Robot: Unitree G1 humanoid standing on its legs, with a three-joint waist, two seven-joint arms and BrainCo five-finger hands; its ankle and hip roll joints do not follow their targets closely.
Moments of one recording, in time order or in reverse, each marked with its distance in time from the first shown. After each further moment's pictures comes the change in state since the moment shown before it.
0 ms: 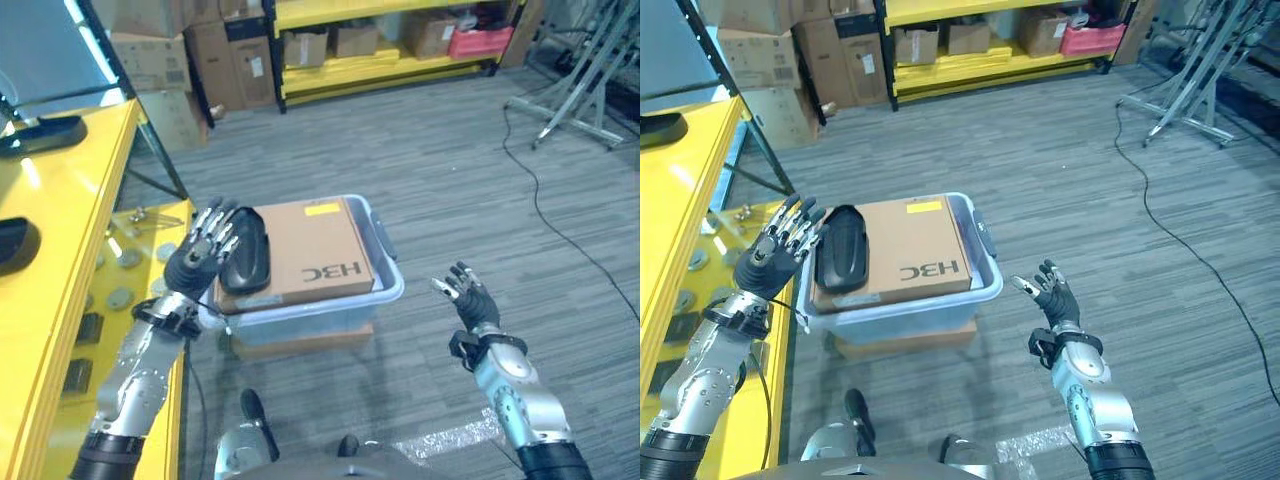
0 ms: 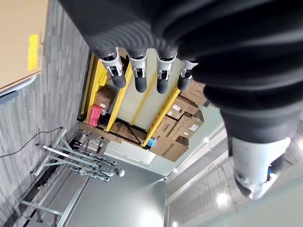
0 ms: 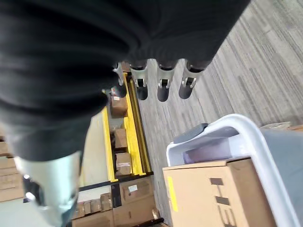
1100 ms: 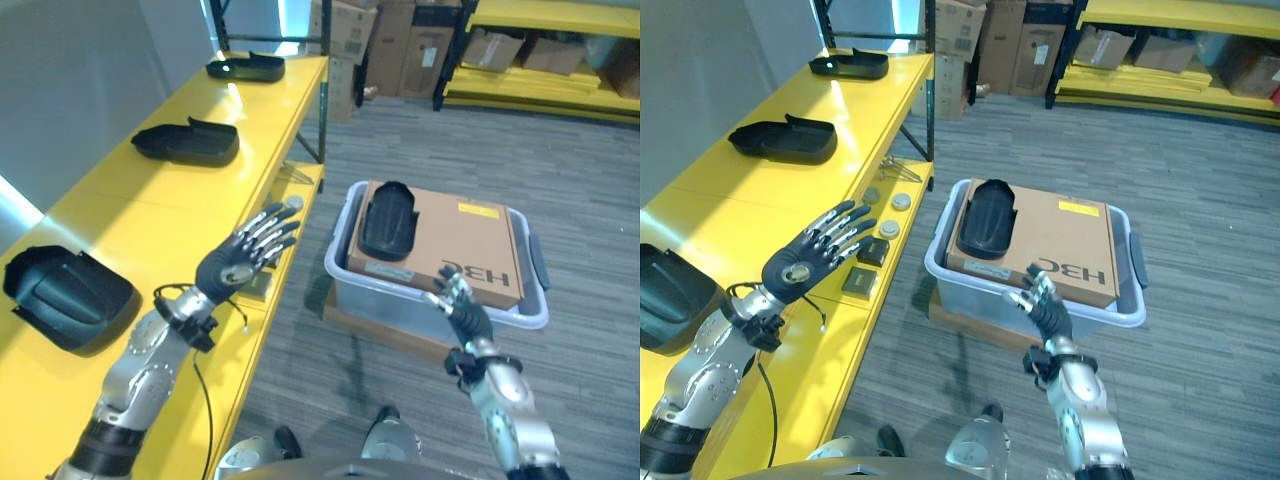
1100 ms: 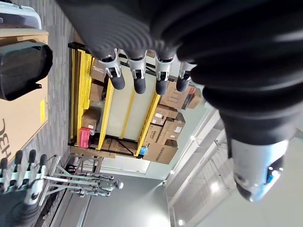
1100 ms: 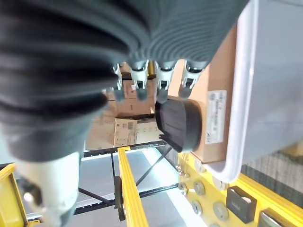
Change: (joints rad) left arm -0.095 0.070 -0.123 -0.052 0.099 0.011 -0.205; right arm 0.025 0.110 -0.033 0.055 -0.105 -0.175 0.102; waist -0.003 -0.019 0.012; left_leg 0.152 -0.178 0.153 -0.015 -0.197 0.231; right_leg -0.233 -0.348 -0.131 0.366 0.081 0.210
